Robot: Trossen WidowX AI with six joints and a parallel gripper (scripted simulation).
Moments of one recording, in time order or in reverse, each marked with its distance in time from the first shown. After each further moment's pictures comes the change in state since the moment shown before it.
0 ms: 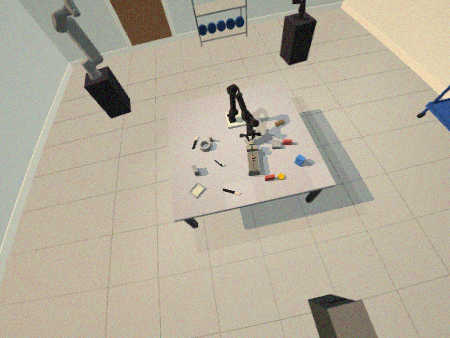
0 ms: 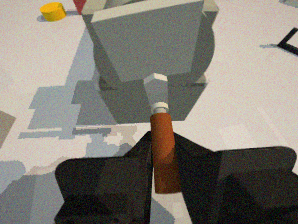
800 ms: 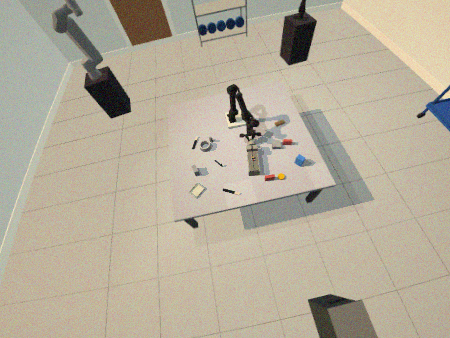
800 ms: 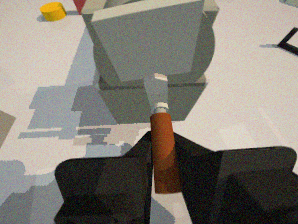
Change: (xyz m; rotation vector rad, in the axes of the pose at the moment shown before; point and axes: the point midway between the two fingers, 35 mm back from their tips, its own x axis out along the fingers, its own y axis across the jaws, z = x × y) arm 0.000 0.000 0.000 0.000 0.001 0.000
